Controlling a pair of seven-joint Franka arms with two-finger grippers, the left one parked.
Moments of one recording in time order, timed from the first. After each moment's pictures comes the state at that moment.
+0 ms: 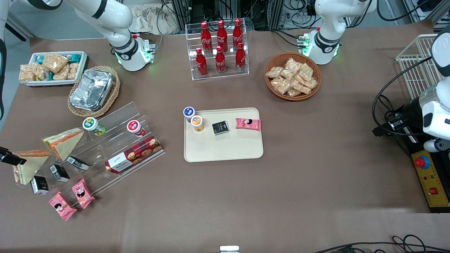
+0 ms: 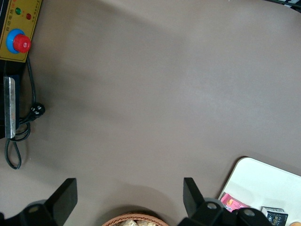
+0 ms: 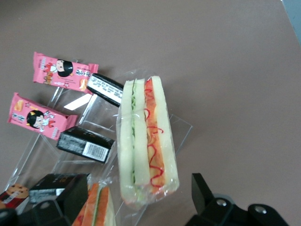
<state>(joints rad) -0.33 0.39 -0.10 -1.59 -0.01 2.02 0.10</state>
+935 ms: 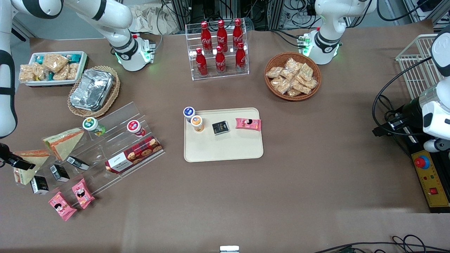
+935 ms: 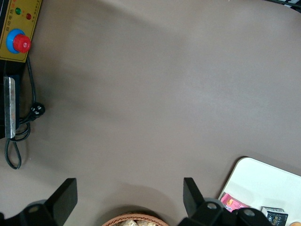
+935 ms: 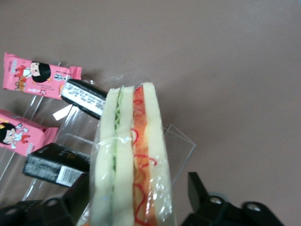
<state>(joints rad) -0.35 0.46 -0.10 -1.62 0.00 2.13 0.09</state>
